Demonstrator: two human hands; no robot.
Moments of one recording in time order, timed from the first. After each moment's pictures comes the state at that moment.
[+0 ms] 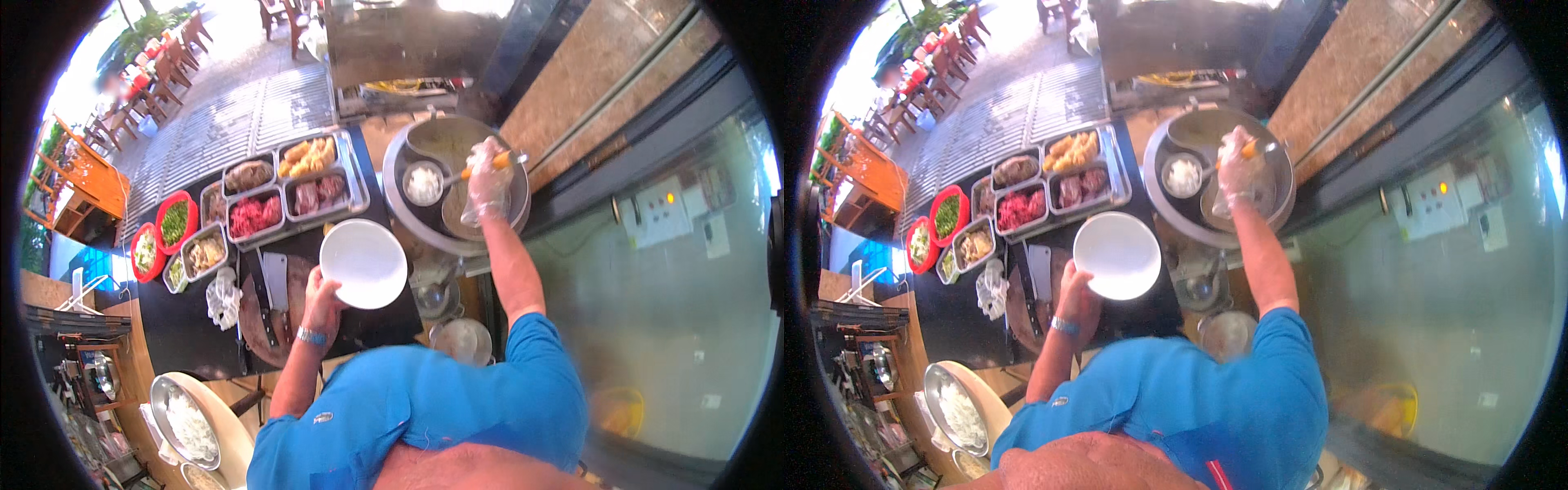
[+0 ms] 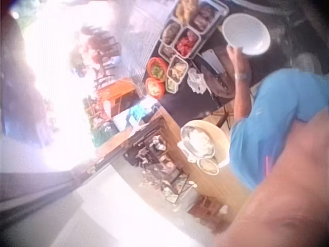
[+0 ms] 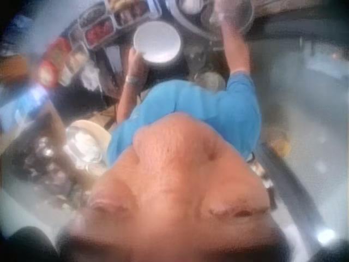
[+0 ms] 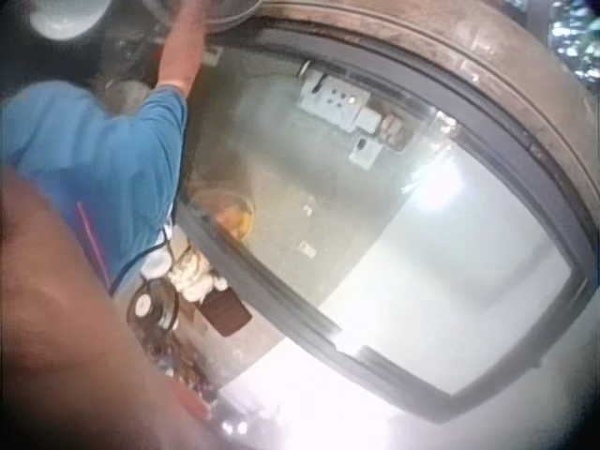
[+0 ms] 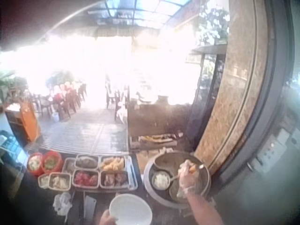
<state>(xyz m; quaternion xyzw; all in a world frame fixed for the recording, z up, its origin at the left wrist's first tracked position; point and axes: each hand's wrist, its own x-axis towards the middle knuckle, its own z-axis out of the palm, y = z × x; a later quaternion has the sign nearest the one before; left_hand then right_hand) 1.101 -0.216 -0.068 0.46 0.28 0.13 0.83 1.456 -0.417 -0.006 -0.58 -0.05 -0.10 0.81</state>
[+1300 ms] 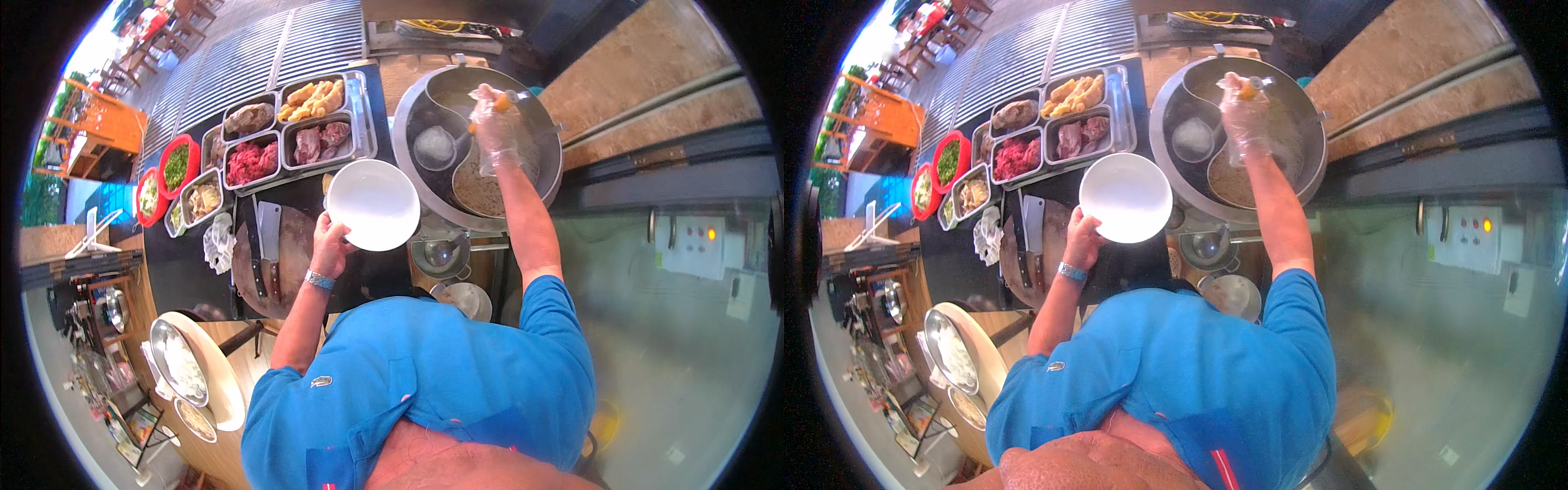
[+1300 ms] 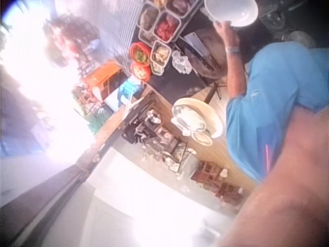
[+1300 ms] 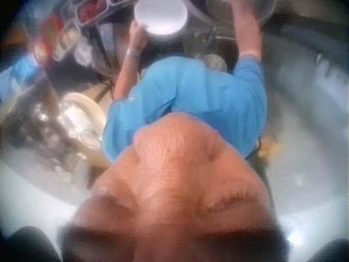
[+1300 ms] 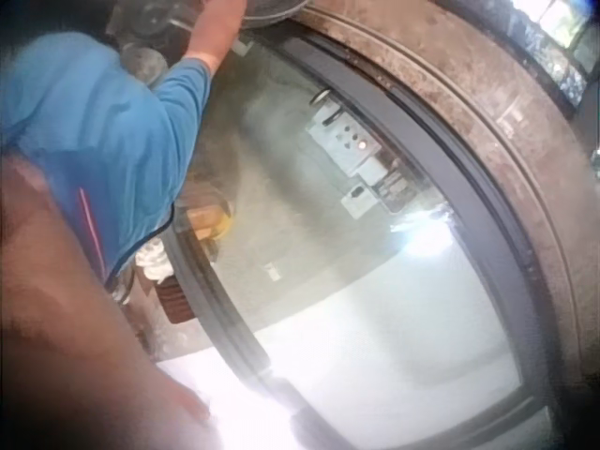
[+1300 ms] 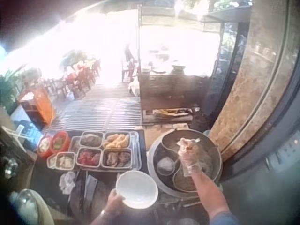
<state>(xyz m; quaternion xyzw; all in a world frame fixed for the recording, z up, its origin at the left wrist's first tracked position) 1.191 -0.251 -0.134 0.43 0.37 0.13 0.82 1.567 -0.415 -0.077 -0.72 -0.13 -0.06 0.68</state>
